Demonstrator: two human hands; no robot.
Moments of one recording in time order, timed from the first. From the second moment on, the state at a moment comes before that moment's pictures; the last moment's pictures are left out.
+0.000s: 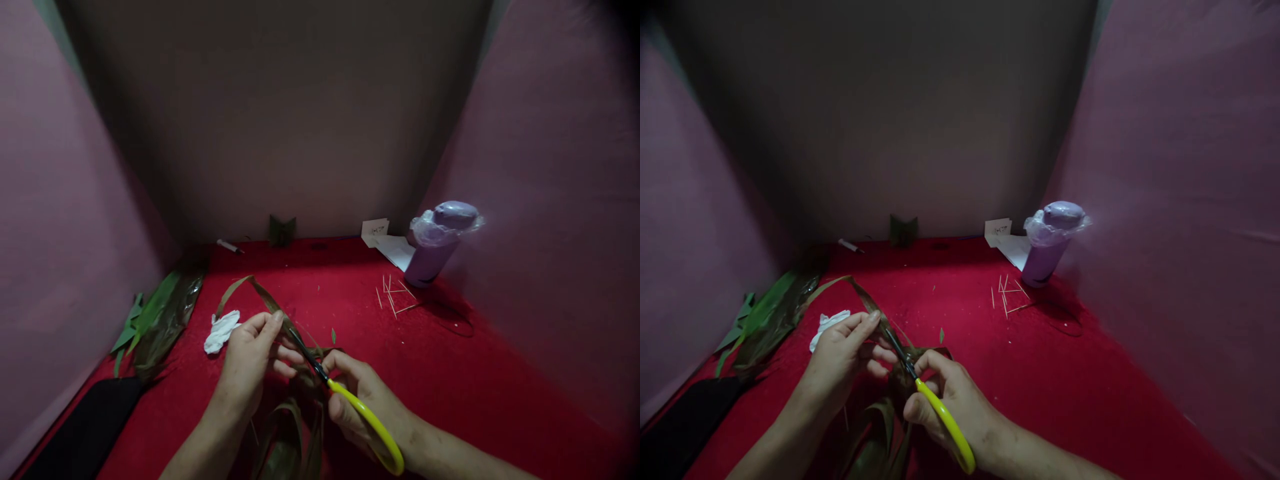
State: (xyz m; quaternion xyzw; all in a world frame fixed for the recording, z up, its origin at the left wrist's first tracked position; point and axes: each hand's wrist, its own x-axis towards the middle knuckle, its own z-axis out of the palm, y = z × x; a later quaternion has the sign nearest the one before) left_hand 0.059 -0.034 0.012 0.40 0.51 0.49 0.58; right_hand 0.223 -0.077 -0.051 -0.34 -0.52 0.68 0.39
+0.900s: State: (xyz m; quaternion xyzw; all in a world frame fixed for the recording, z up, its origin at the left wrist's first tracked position) left_hand 0.060 -0.035 0.016 0.41 0.52 0.48 0.57; right_hand 0.224 -0.080 -0.050 -0.35 -0.56 0.63 0.41
